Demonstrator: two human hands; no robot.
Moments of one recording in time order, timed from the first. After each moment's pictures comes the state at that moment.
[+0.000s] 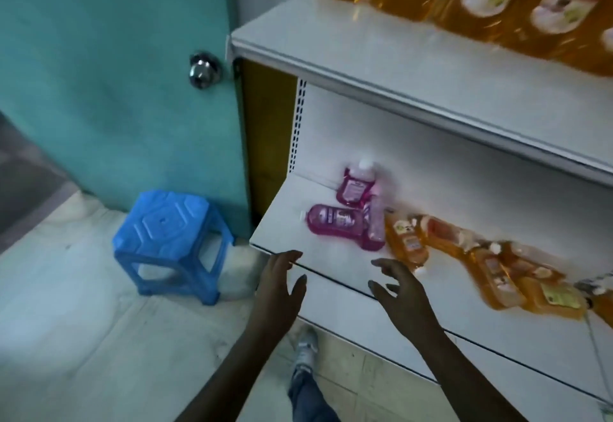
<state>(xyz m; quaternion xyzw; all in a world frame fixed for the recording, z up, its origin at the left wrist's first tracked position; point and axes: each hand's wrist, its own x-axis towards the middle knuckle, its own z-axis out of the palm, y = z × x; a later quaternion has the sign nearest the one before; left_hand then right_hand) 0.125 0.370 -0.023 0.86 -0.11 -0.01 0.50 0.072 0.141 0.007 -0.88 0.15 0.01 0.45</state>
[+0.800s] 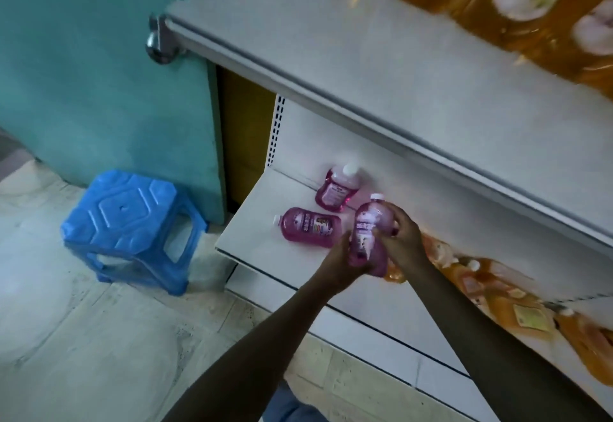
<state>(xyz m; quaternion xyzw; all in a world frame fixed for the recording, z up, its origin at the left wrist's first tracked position) 0.213 0.206 -0.026 0.65 -0.15 -0.27 0.70 0.221 0.056 0.004 -0.86 0.23 -0.03 0.44</state>
